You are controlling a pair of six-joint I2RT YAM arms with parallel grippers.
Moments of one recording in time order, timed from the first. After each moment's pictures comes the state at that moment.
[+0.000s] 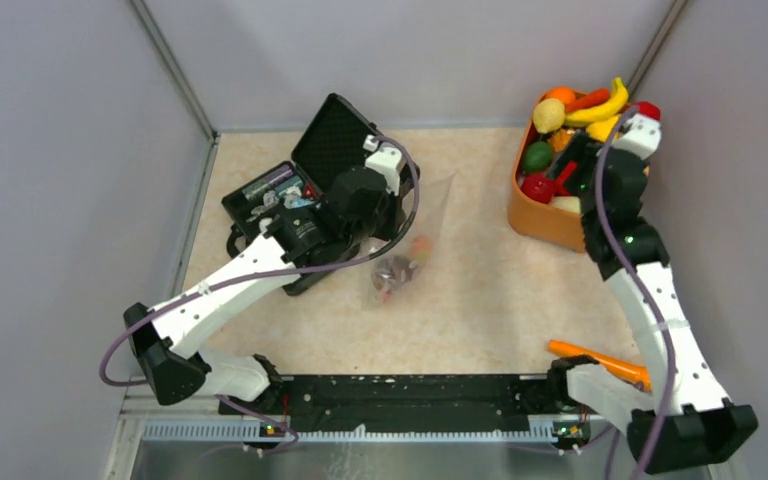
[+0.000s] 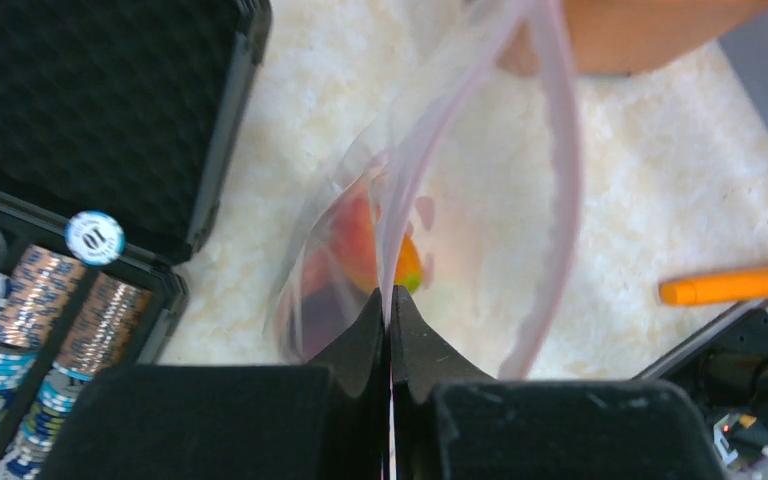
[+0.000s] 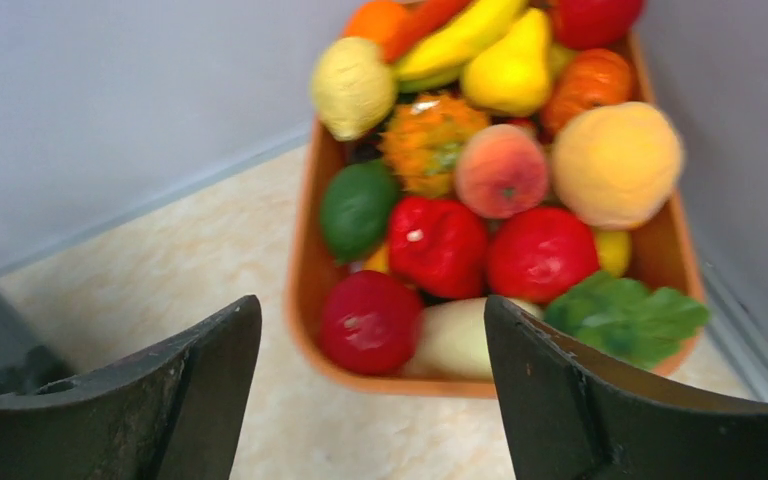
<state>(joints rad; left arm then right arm) -0.89 1.33 1.42 -0.58 -0.23 -0.38 0.25 0.96 1.08 -0.31 0.44 0.33</state>
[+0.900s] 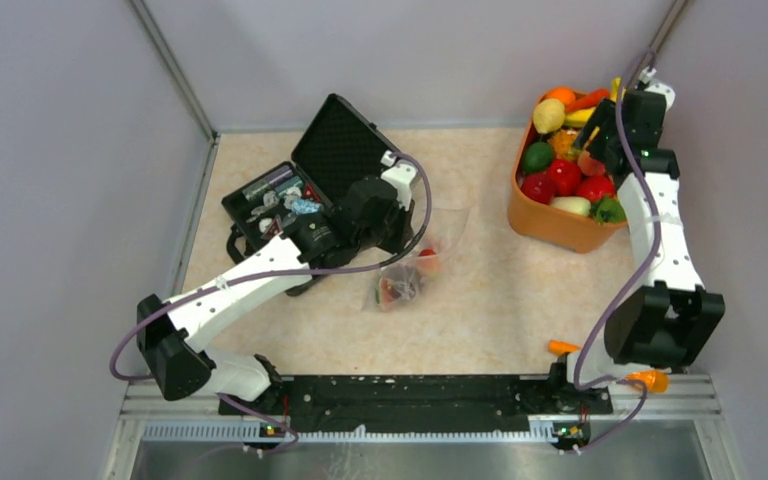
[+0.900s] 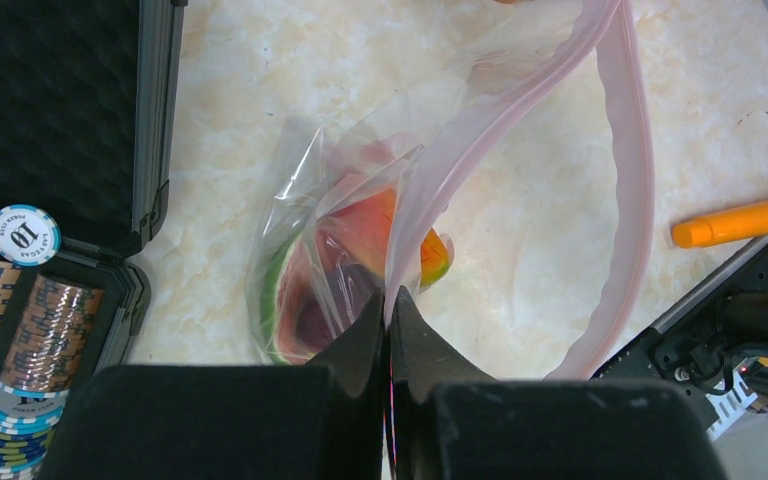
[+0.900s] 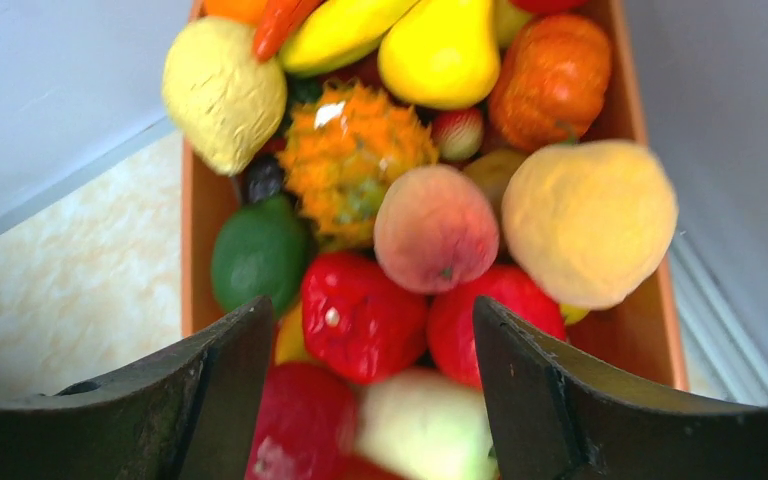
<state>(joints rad) -0.89 1.38 1.33 -0.54 -0.11 -0.35 -0.13 1.44 1.47 -0.54 0.14 0.35</state>
